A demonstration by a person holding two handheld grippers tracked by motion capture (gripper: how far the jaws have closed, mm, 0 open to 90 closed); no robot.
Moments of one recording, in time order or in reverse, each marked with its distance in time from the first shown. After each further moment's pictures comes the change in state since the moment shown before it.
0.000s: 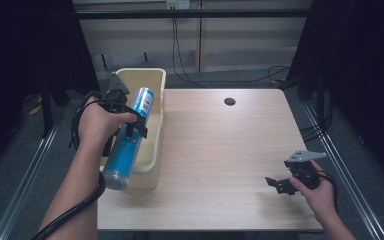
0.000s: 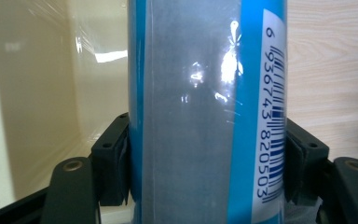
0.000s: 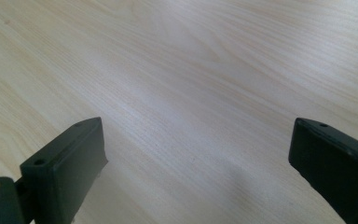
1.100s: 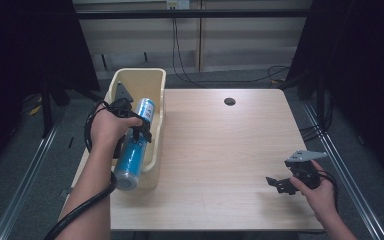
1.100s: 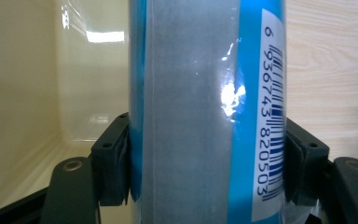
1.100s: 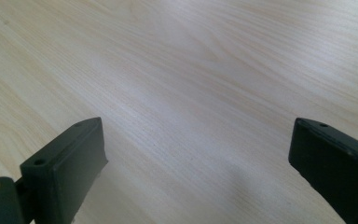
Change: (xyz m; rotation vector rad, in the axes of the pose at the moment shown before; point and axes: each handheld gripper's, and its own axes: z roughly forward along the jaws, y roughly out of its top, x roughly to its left) left arm 0.007 0.010 0.040 0.054 -0.007 -0.115; right arm -0.002 0.000 0.000 -0.005 0.003 0.001
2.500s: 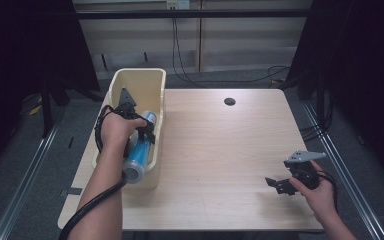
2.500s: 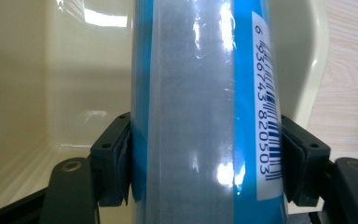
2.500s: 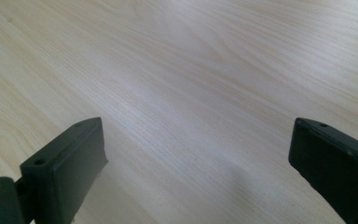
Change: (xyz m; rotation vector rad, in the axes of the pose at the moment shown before) left arm 0.004 0.014 0.029 0.035 0.020 -0.089; right arm 0.002 0.000 0.001 -0.001 0.002 -0.014
